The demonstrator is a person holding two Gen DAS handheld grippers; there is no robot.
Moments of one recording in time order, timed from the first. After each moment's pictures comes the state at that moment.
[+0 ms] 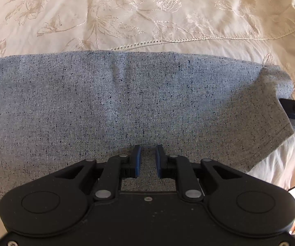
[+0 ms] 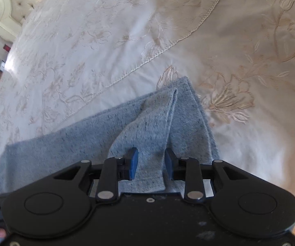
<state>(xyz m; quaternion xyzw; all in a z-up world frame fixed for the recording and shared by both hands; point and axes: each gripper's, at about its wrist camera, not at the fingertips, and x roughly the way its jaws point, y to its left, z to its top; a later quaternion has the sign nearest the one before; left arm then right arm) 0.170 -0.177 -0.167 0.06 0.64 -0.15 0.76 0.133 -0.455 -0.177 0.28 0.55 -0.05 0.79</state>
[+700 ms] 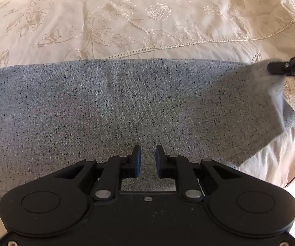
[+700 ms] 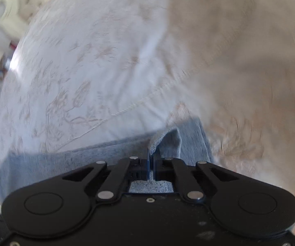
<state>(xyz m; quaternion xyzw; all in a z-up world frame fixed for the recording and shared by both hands) 0.162 -0.180 -0.157 0.07 0.61 -0.16 0.77 0.188 -0.457 -0.153 0.21 0.54 -0.03 0.81</state>
